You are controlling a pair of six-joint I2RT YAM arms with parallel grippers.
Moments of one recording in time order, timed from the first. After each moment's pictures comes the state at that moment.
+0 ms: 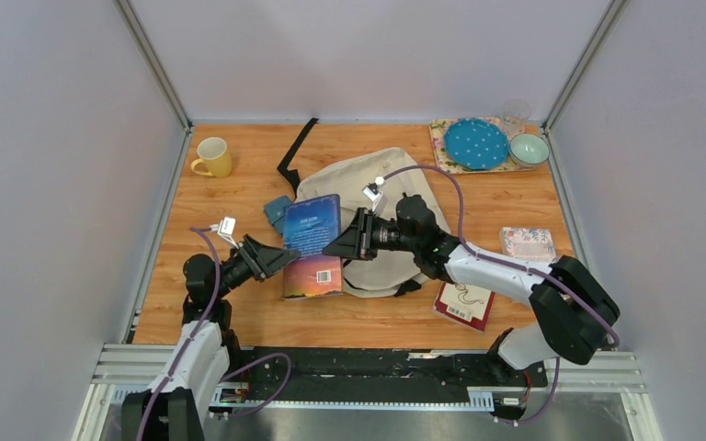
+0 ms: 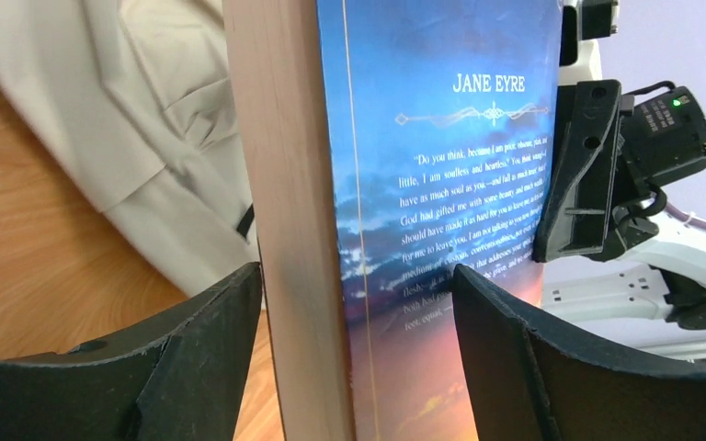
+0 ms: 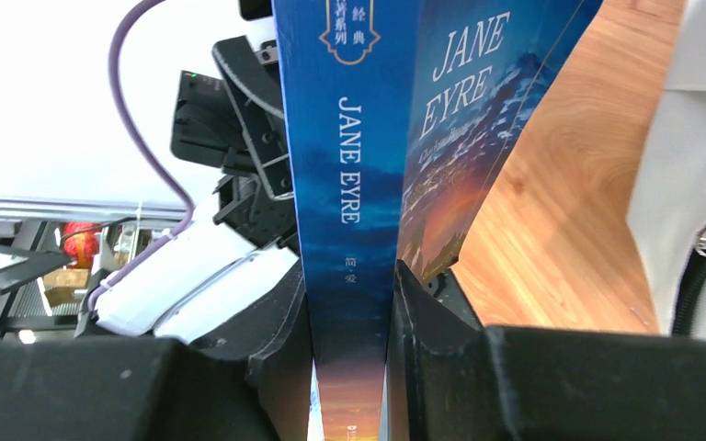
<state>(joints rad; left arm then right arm) 0.07 0.71 0.05 0.57 0.92 -1.02 0.80 1.47 0.79 0.47 -0.57 1.10</state>
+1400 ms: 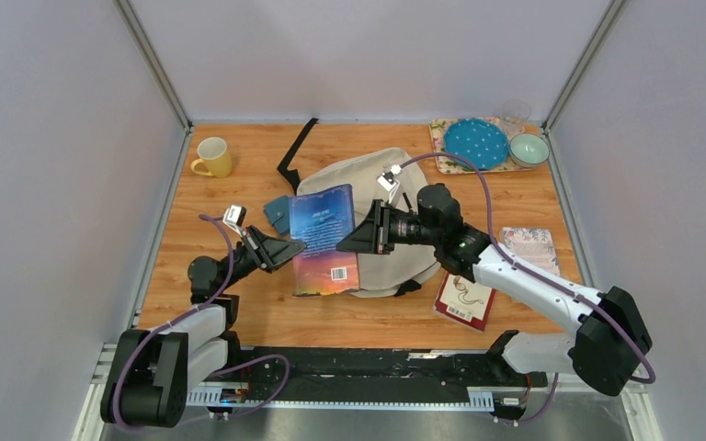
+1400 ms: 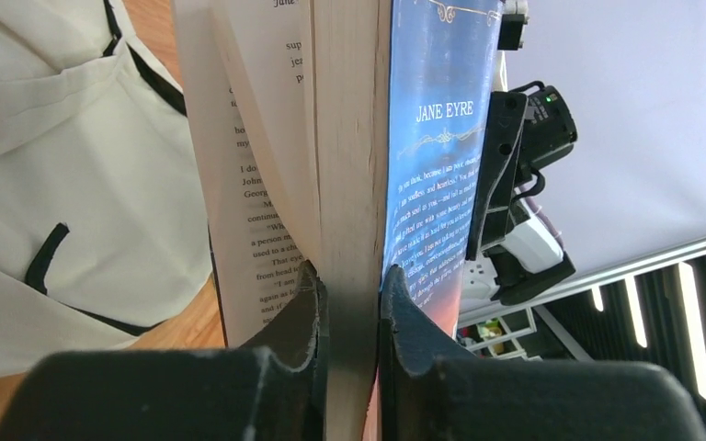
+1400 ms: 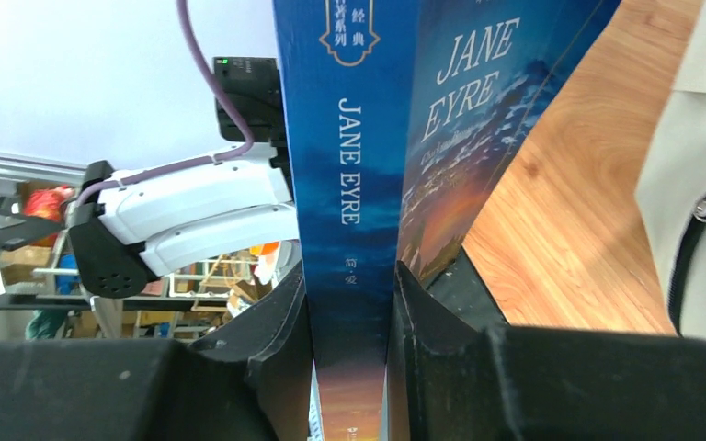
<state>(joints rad) -0.07 1.04 0.06 1.30 0.91 -1.51 0.76 1.25 0.86 0.23 -0.64 1.01</state>
